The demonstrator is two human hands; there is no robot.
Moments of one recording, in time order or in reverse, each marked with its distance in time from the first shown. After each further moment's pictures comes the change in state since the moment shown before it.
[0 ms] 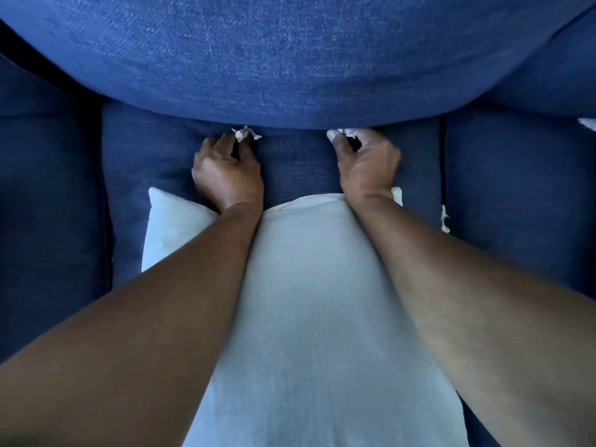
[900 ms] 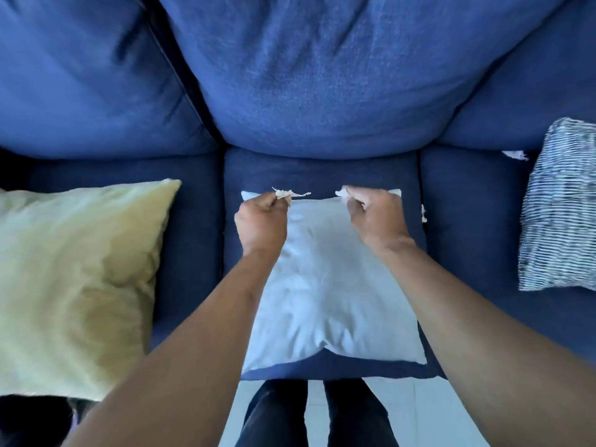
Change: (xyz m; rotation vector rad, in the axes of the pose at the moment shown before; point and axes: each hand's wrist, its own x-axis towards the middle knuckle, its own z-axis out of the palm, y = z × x) left_hand -0.082 0.073 -0.274 -0.171 -0.392 -0.201; right_hand -0.152 -0.147 -0.166 -0.086 -0.311 -0.158
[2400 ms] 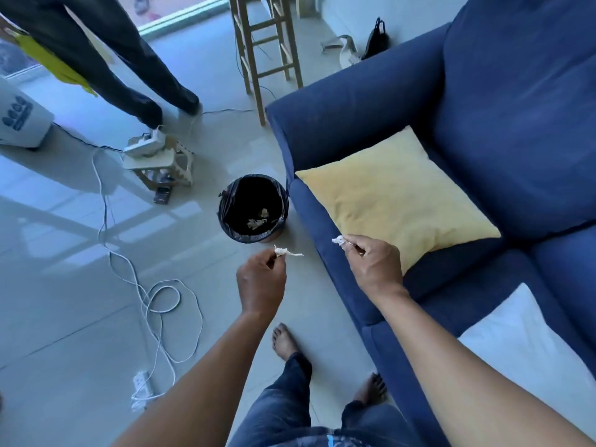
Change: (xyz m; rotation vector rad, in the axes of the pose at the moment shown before) left_hand -0.338 -0.336 -0.421 -0.135 0.906 -0.500; right_hand -0.379 -0.385 0.229 -0.057 -0.700 -0.726
